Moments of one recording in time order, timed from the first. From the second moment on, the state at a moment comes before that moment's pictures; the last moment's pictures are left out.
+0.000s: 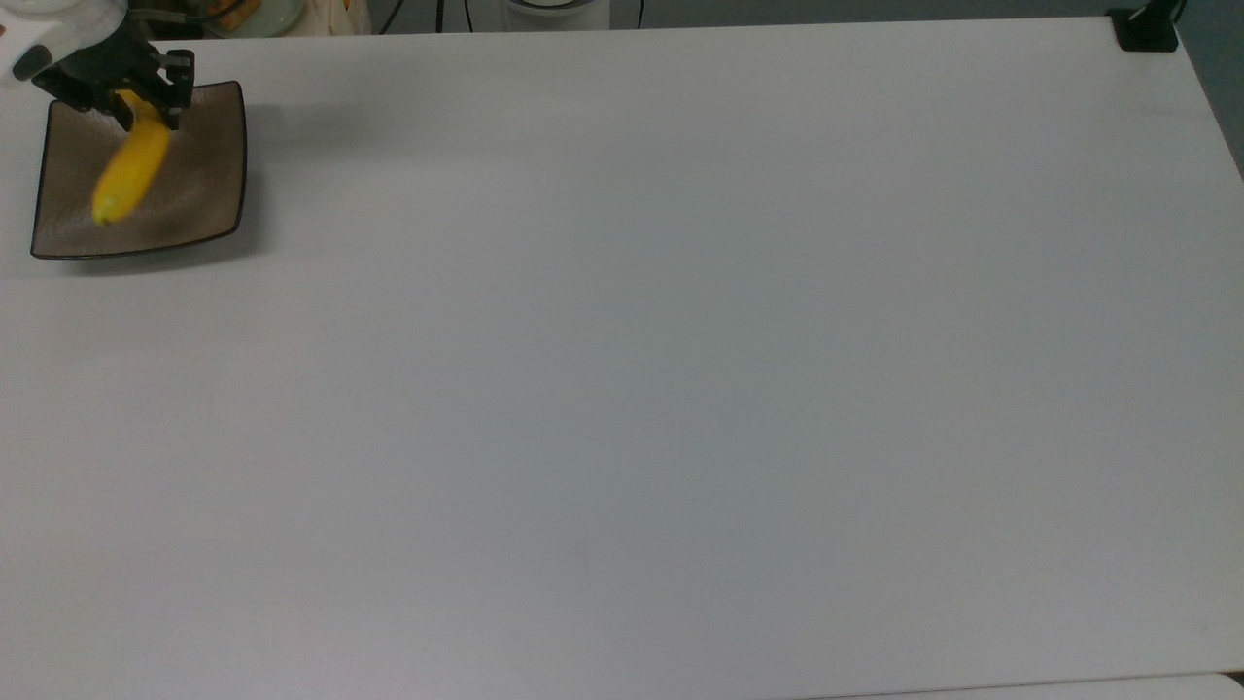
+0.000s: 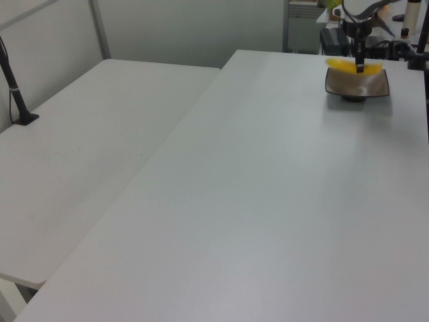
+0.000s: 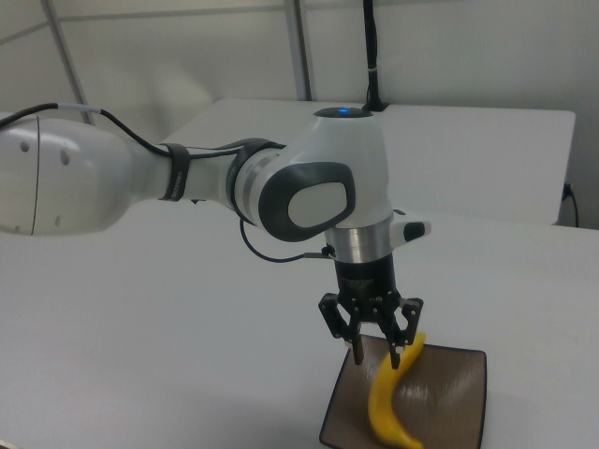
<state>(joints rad) -0.09 0.28 -0.43 -1.75 -0.08 1.96 -0.70</state>
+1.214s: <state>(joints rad) -0.08 0.13 -0.31 -1.73 -0.06 1.74 -0.49</state>
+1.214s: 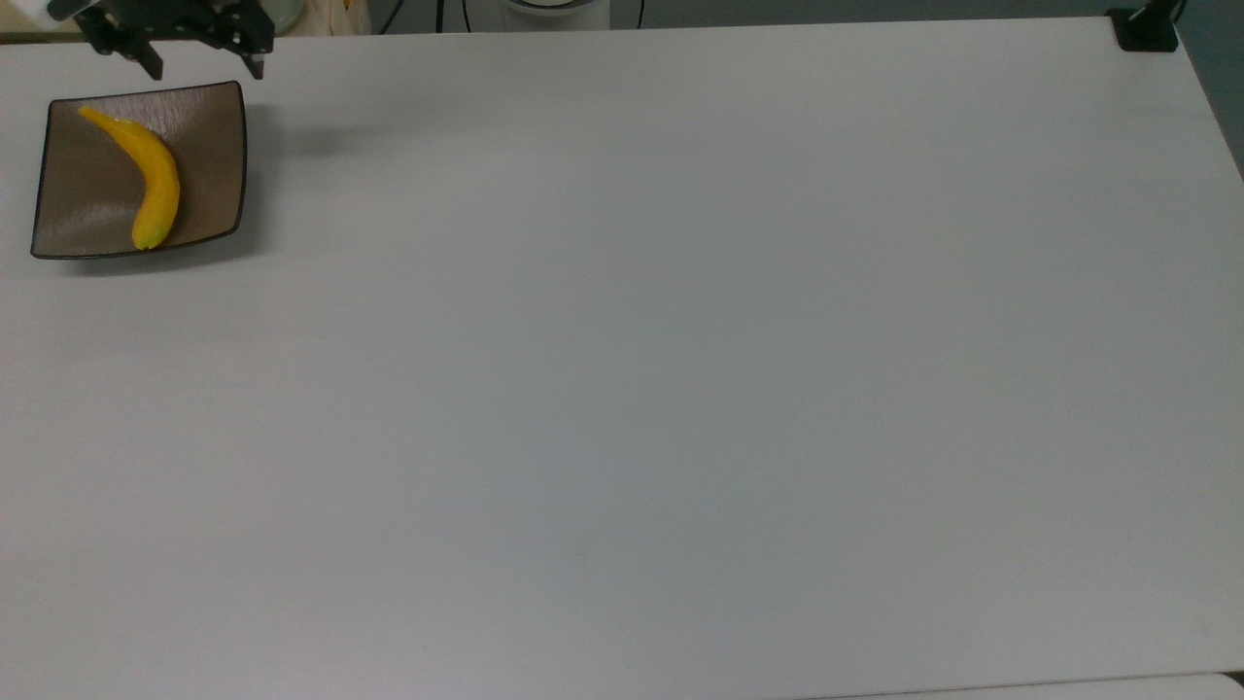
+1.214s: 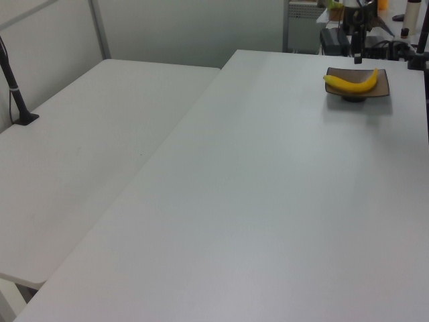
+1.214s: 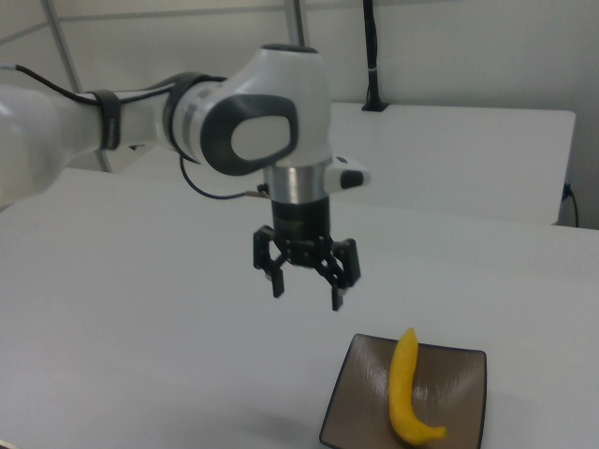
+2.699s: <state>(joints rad) -0.11 0.02 0.15 -1.72 -0.03 1.67 -0.03</state>
